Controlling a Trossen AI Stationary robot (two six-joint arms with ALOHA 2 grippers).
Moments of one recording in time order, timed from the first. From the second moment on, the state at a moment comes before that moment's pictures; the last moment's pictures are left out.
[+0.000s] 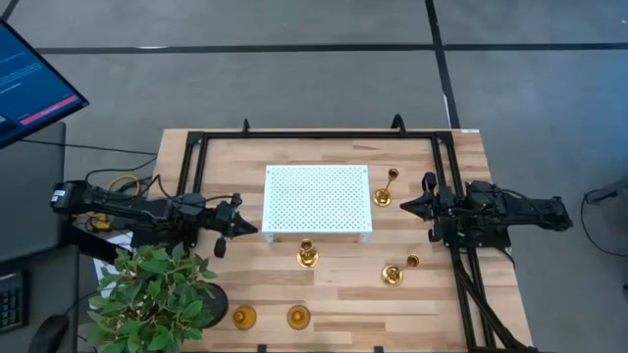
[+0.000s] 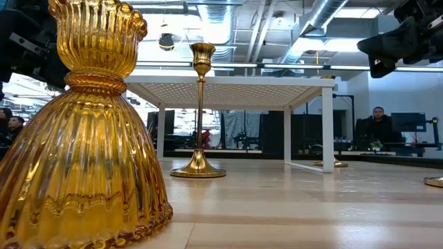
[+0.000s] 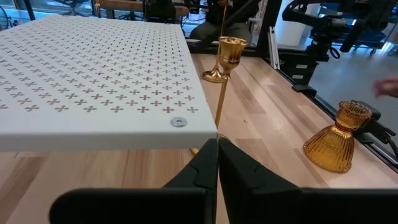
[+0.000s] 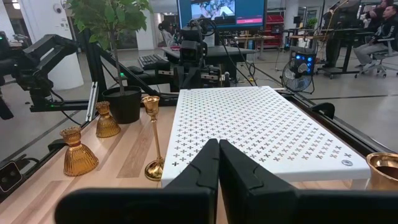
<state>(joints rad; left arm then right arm) -0.08 0.37 0.02 0.32 0.10 -0.04 0.03 0.00 0.16 -0.19 0.05 0.04</state>
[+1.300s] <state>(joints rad) -0.08 0.37 0.02 0.37 0.08 -0.04 0.03 0.00 0.16 -0.19 0.05 0.04</state>
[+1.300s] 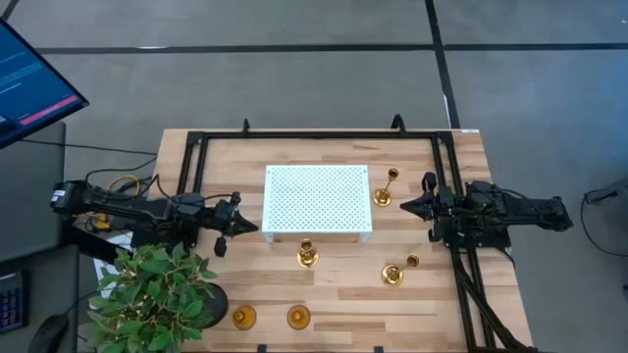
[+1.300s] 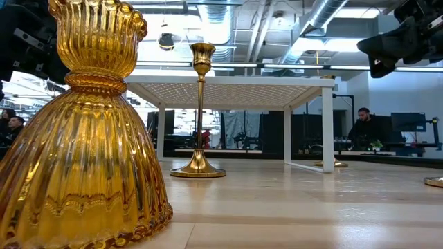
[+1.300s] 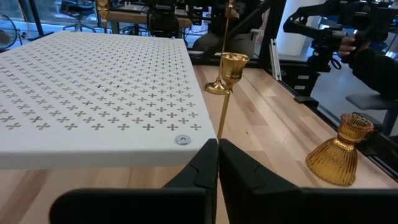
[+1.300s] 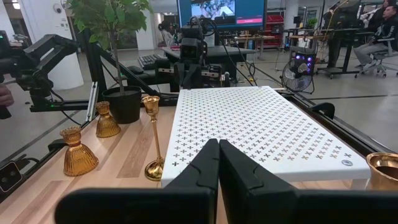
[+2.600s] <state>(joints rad) -0.08 0.37 0.02 0.38 0.08 -0.04 0.03 0.00 0.16 -0.19 0.05 0.03</state>
